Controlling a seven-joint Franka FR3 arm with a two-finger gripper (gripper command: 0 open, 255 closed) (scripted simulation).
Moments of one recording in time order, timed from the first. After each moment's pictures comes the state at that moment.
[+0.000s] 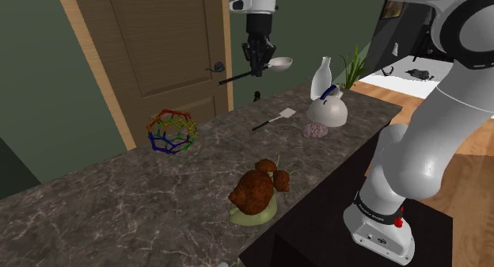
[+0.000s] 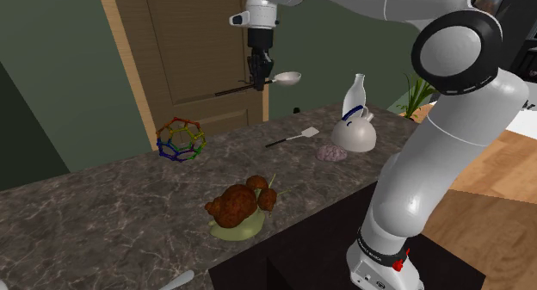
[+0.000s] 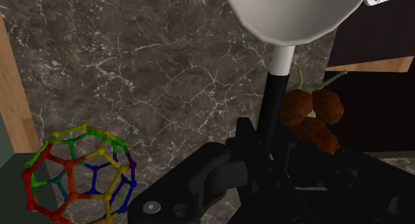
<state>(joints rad) 0.32 -0.21 -0.16 -1.71 0.10 1.45 -1.23</state>
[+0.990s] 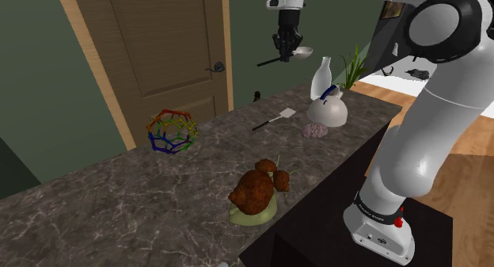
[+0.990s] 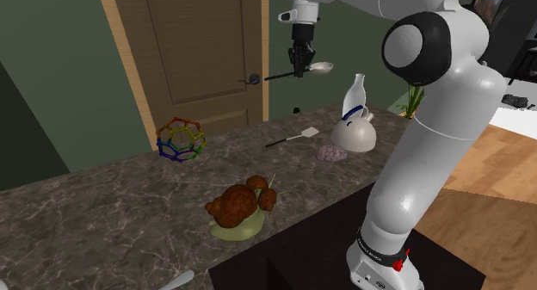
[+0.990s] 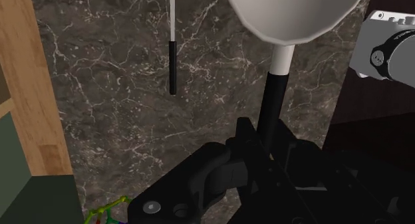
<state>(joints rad) 0.17 -0.10 -0.40 -1.57 0.07 1.38 -1.63</state>
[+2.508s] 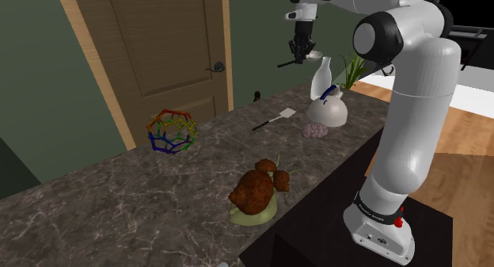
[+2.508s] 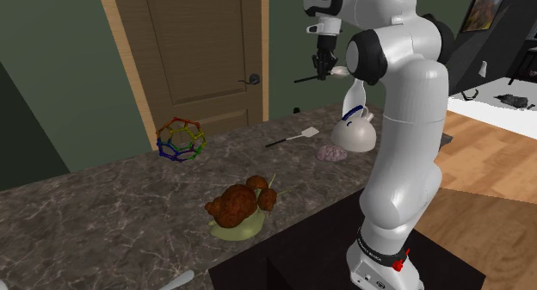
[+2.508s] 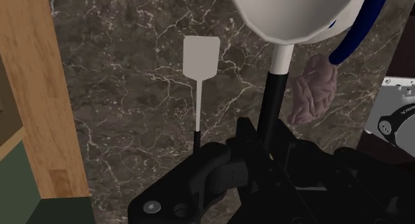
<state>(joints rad) -0.04 0.20 -0.58 -1.37 0.17 1.40 -2.00</state>
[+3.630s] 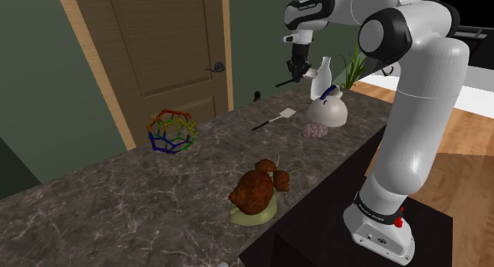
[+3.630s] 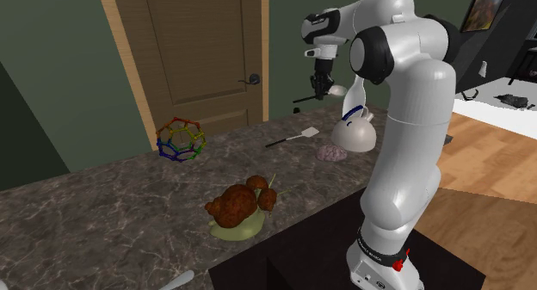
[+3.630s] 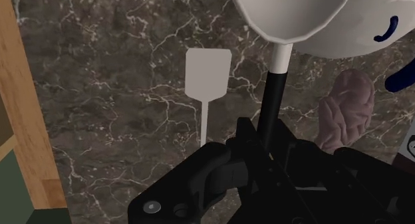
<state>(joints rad) -0.01 0.15 -0.57 -1.65 0.15 1.65 -2.00</state>
